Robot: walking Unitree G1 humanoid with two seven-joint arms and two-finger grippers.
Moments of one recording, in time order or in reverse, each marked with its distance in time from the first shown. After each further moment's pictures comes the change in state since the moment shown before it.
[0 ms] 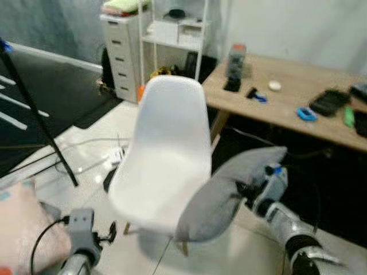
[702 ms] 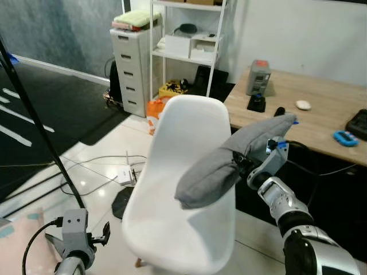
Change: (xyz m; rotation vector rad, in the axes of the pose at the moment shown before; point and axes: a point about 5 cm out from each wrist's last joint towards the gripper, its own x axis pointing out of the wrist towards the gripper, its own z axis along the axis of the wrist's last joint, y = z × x) left arm 0.005 -0.005 0.006 -0.013 -0.020 -0.004; right arm 0.016 0.027 0.040 0.087 -0.132 0.095
